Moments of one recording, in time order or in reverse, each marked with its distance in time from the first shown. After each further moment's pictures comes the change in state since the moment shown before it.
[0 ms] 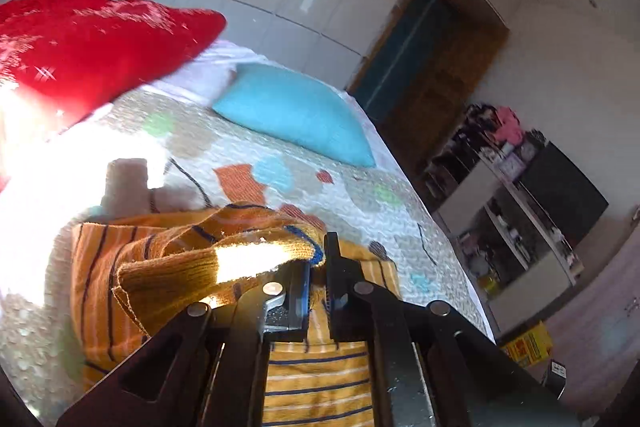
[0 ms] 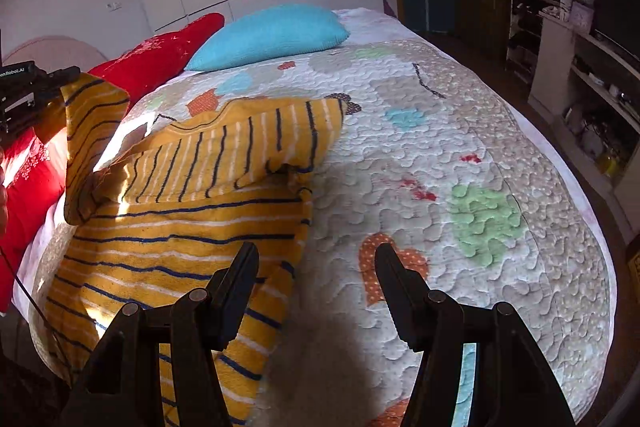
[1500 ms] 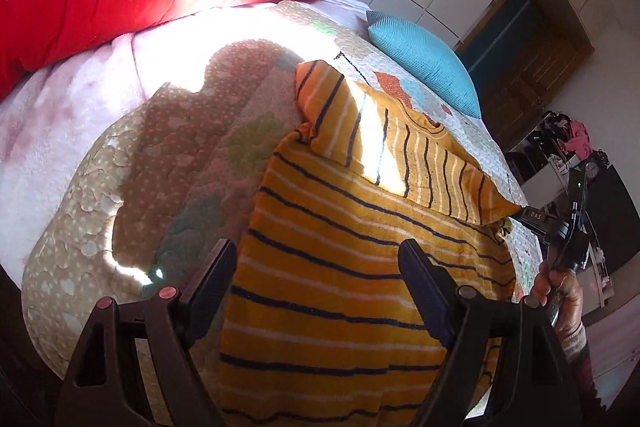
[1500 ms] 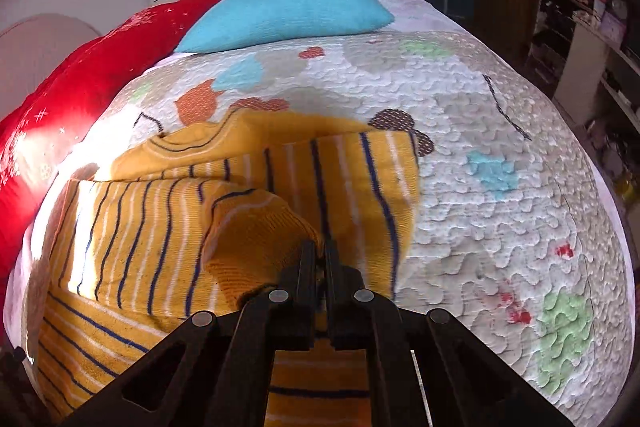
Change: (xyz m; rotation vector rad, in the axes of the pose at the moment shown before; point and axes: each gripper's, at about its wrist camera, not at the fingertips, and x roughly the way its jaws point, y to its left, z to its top) left arm -0.127 0.142 -0.158 -0.238 0.071 0.268; right arm 0.123 0.049 0.096 -0.034 0.115 -0.009
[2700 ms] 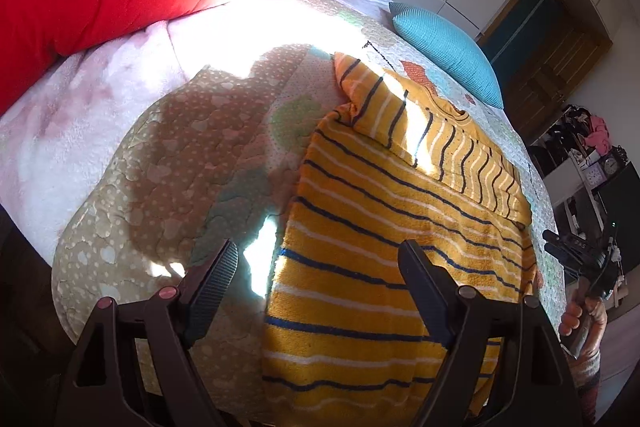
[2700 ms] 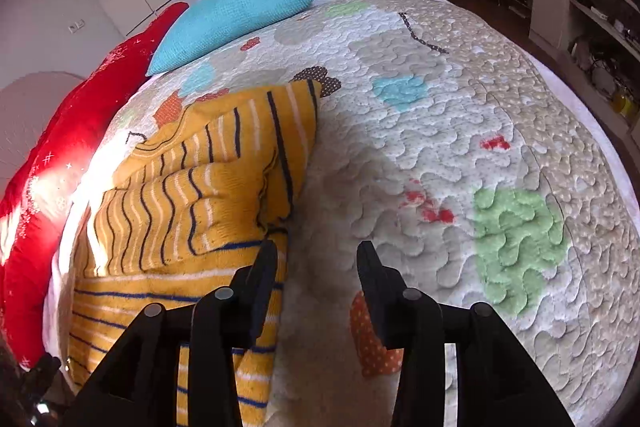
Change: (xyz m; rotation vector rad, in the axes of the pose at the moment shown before) left arm -0.012 0.023 -0.015 -0.010 0.034 0.092; right arm -0.051 -0.082 -0.057 0.190 0.051 0.115
